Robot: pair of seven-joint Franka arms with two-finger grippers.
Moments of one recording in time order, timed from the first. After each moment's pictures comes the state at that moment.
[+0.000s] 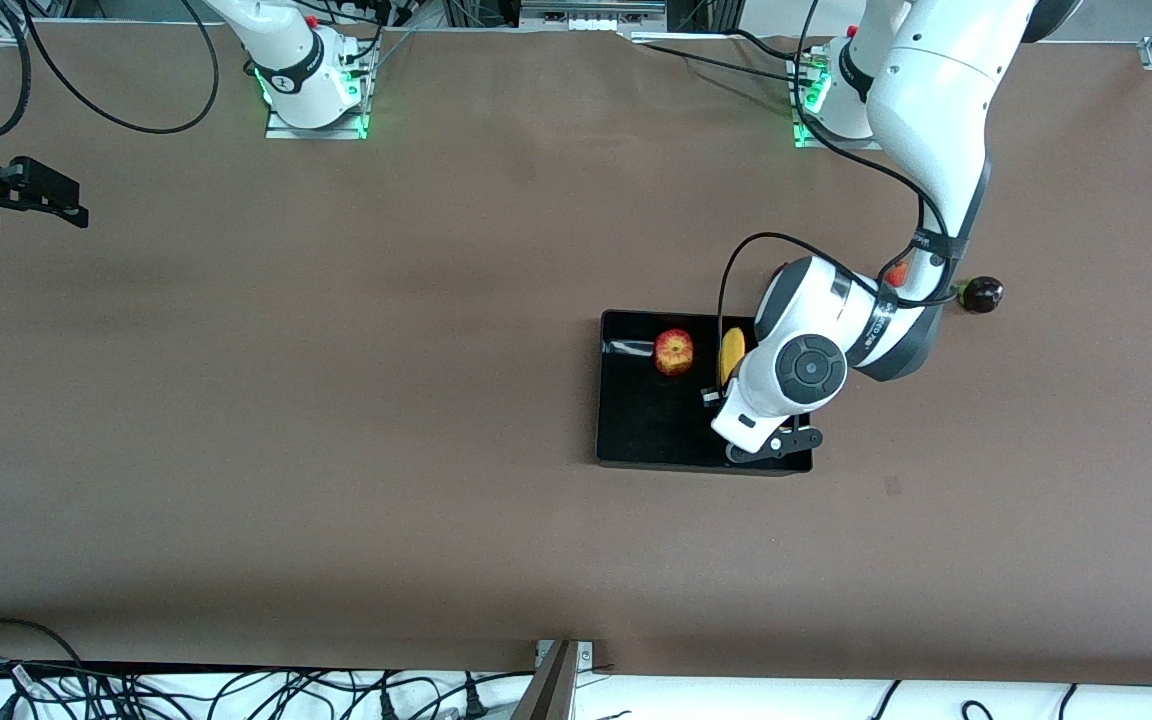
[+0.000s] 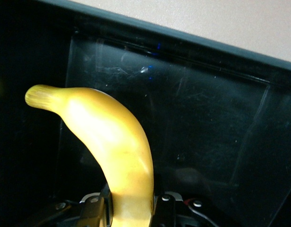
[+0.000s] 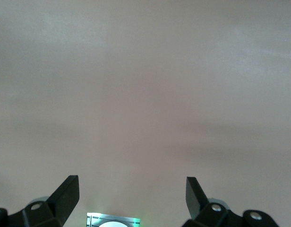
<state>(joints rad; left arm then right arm) -0.31 0.72 -0.11 -1.48 -0.02 2.03 -0.63 -0.04 -0.01 -0.03 -1.62 -0.03 1.52 -0.19</state>
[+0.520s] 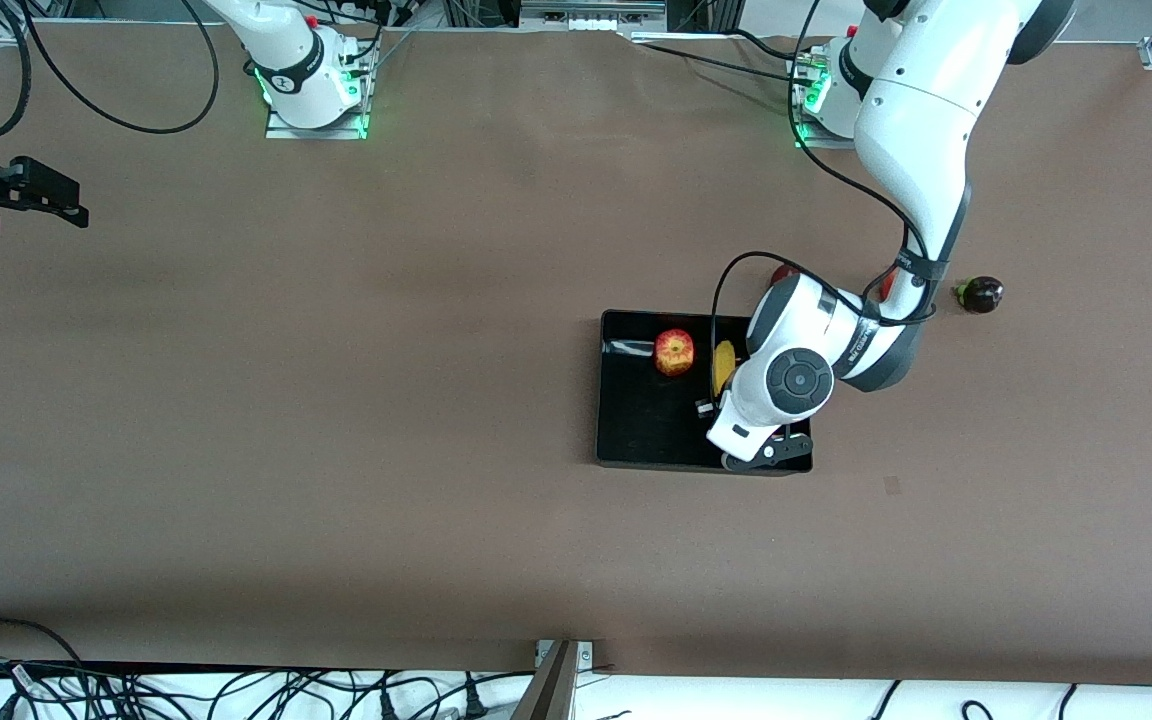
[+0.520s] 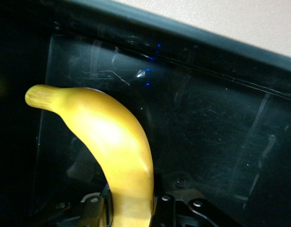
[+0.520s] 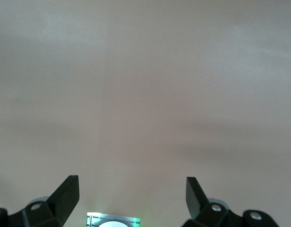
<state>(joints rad) -0.31 0.79 -0.11 -1.48 -0.02 2.10 -0.65 -0.04 -0.01 -0.03 -1.62 -0.03 1.52 -0.19</state>
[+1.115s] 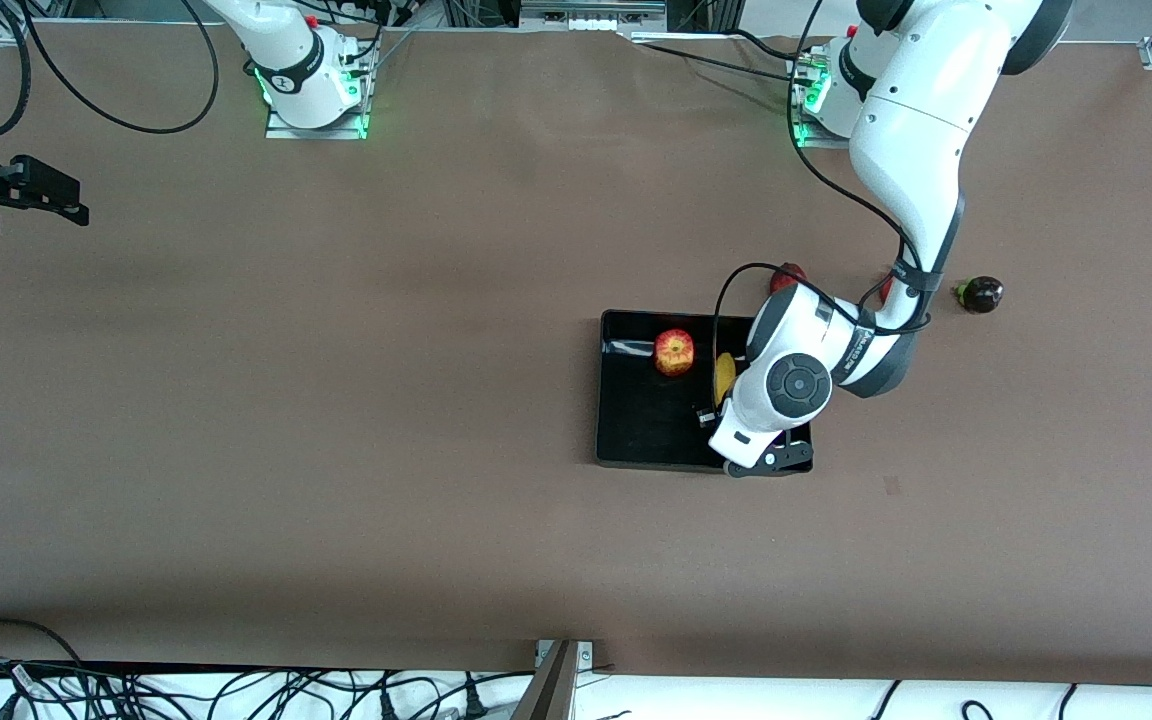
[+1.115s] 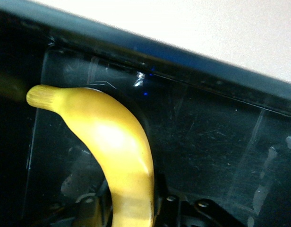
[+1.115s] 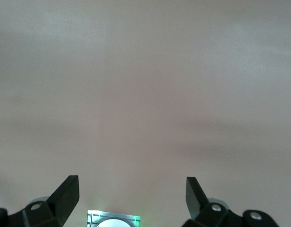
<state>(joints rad) -0.31 0.81 -0.10 -1.48 -0.01 2.16 -0.65 -0.04 -0.01 -0.03 -1.62 -0.03 1.51 -0.19</state>
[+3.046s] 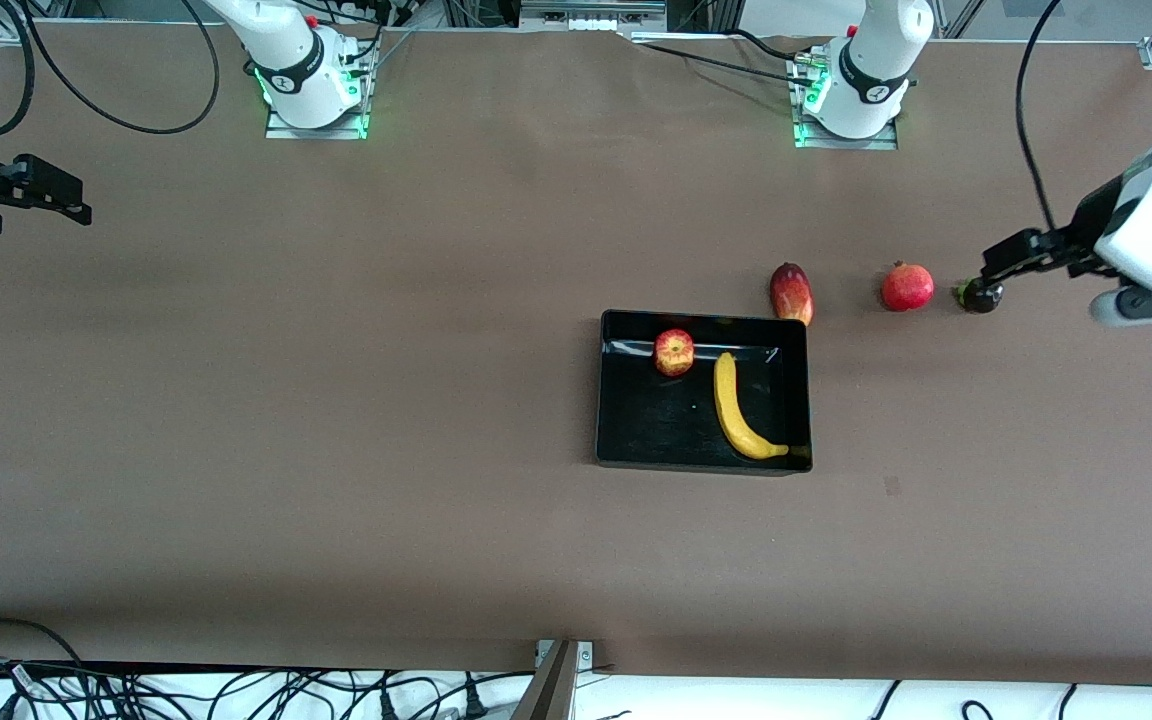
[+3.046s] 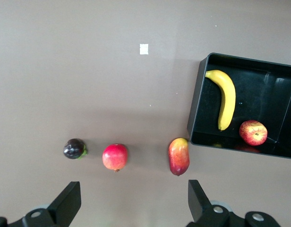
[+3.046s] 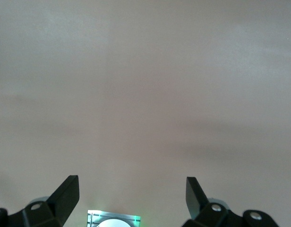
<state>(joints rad) 0.02 0.09 -0.07 -1.49 0.00 1.49 -0.18 -0.04 -0.01 -0.02 -1.62 -0.03 1.51 -0.19</state>
